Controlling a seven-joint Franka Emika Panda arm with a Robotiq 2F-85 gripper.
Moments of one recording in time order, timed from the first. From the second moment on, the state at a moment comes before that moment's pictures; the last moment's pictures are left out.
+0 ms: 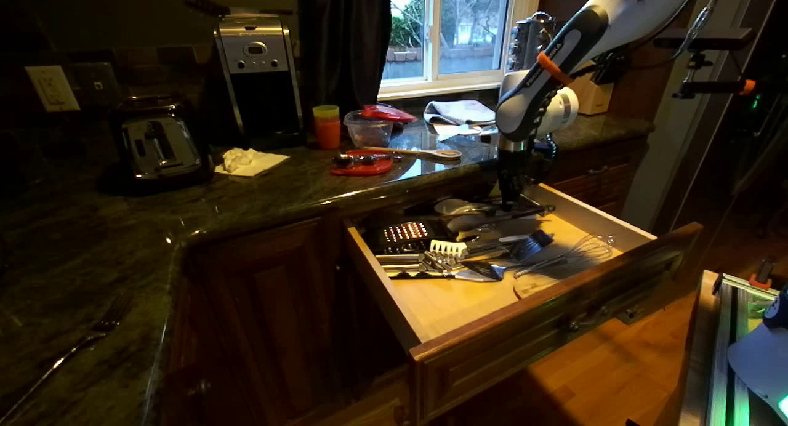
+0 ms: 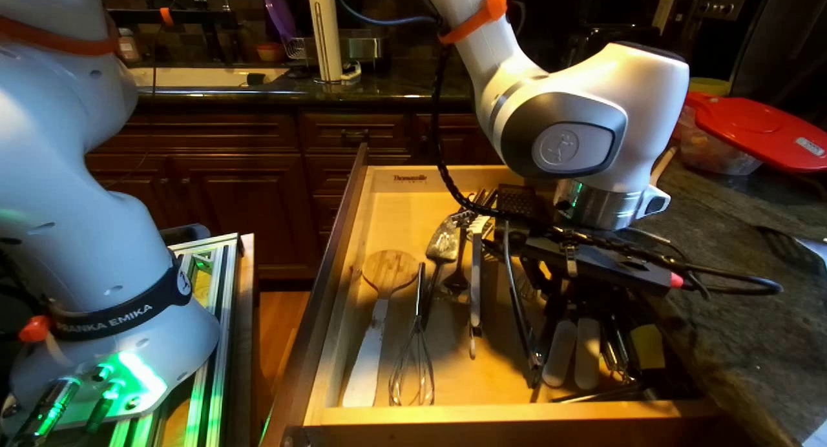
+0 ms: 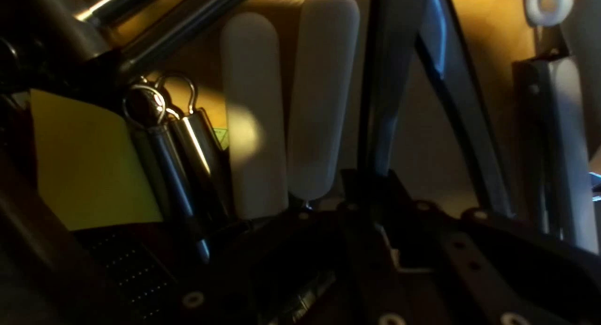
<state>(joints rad) -0.19 0.40 -0.10 -2.17 0.03 2.55 -1.06</state>
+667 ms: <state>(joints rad) -0.23 0.43 -0.07 -2.17 0.03 2.64 -1.02</state>
